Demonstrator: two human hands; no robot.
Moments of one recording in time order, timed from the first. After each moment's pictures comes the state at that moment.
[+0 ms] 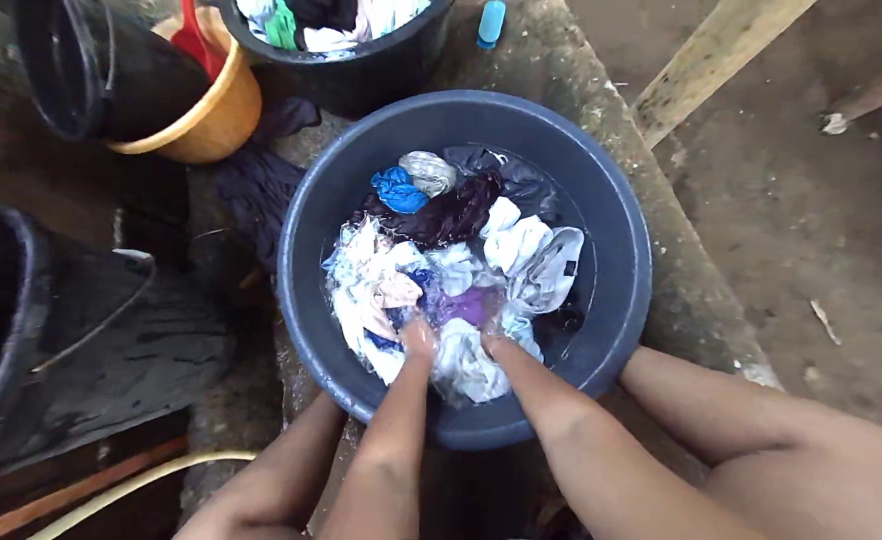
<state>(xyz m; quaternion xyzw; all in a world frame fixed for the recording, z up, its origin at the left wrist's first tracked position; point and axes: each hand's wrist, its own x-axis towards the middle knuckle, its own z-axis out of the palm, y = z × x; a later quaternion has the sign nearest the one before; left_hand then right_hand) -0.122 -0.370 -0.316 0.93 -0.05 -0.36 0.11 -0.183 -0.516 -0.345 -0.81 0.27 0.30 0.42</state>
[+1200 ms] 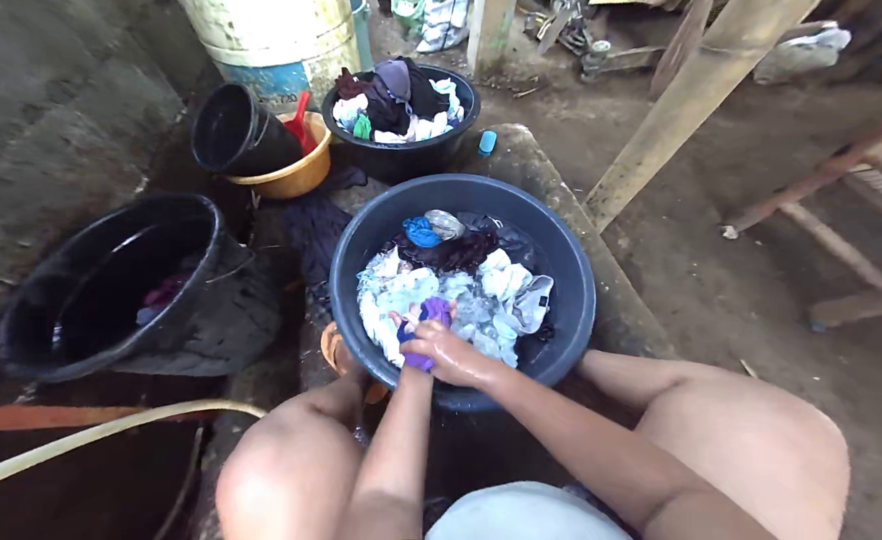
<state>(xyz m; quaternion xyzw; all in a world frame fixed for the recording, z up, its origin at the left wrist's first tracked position) -0.164 -0.353 -0.199 0.32 0.19 -0.12 0.92 -0.236 -0.401 -0.111 -0.91 -0.23 0.07 0.34</state>
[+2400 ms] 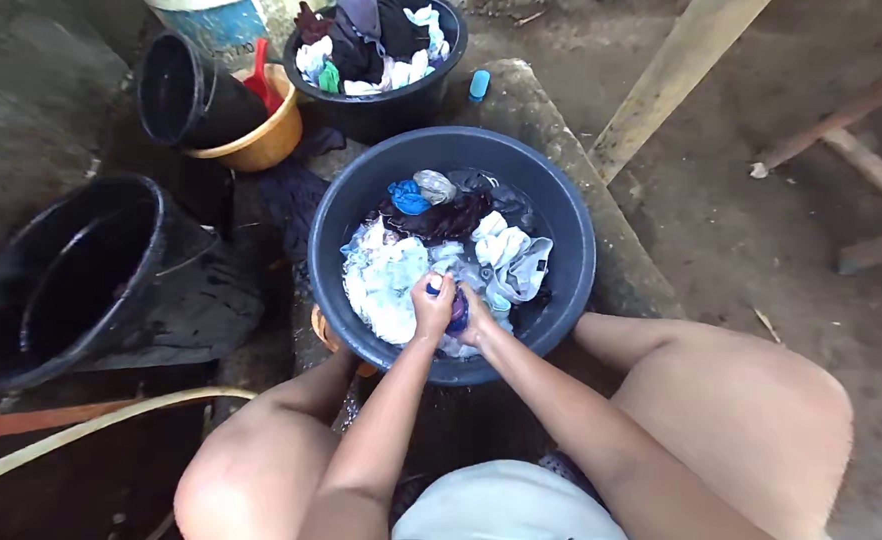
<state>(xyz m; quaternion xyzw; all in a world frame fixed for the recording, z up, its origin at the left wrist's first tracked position) -0.193 -0.375 -0.175 0.69 -0.08 -0.01 0.72 -0.226 -0.448 -0.180 -0.31 0.33 0.07 0.89</state>
